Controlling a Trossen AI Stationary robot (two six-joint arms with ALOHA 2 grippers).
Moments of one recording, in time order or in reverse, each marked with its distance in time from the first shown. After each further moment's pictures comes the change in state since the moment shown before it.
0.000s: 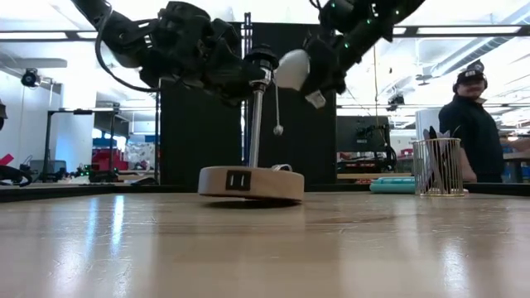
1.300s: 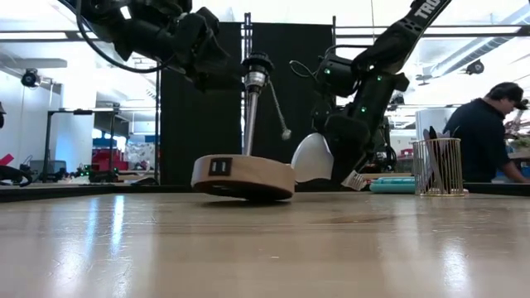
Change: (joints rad) left arm -0.006 -0.226 -0.003 -0.285 -0.333 0.067; right arm 0.192 0.192 -0.300 0.065 0.027 0.238
